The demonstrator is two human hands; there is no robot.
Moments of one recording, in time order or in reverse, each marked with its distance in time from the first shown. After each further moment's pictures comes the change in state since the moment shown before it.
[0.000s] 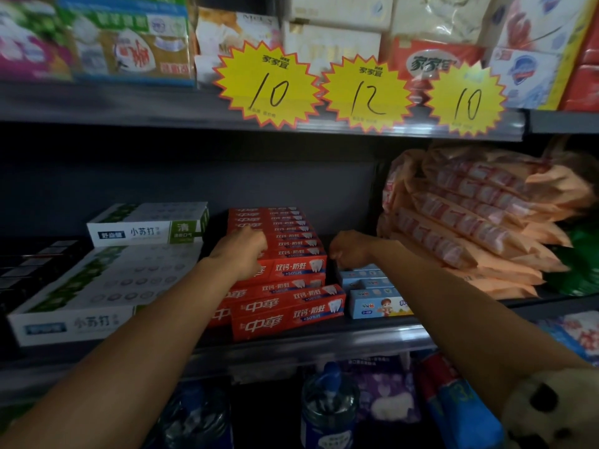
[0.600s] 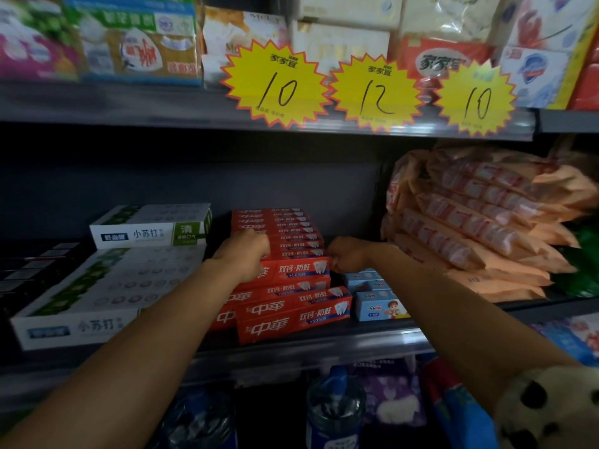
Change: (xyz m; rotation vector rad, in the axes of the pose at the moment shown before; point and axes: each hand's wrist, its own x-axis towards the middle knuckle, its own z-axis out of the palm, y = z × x) left_hand 0.001 -0.007 0.002 0.006 0.001 0.017; right_hand 0.007 -0.012 0.008 0.139 -0.050 -0.050
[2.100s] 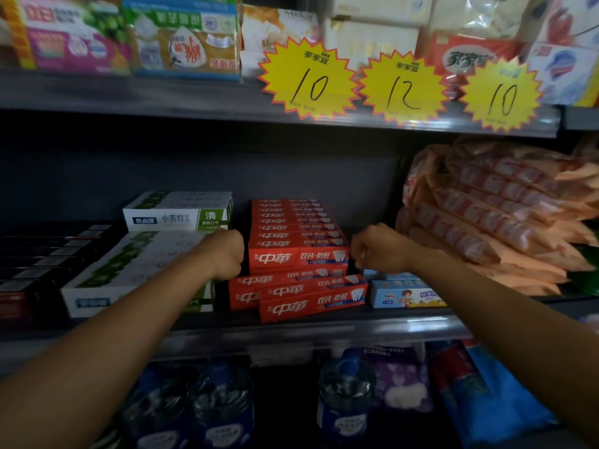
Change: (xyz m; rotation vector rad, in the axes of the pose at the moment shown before) left_hand -0.056 -0.037 -0.021 -0.153 -0.149 -0.258; right_hand -0.051 -0.012 -0.002 -0.219 0.268 -0.091
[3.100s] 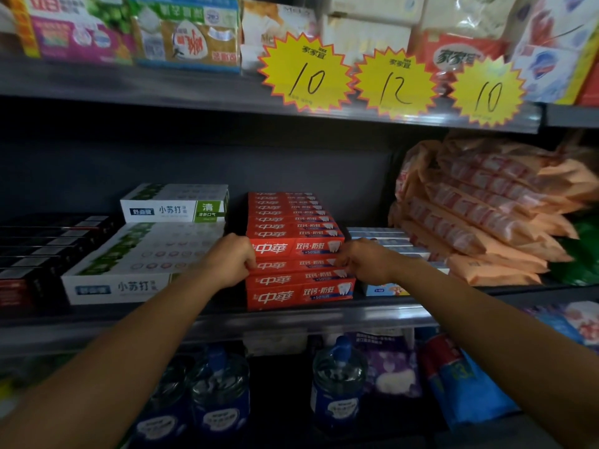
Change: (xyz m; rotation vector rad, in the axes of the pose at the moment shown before) left_hand -0.011 0.003 0.033 -0.035 0.114 0.187; right_hand -0.015 -0.011 0.032 0.040 -0.085 -0.052
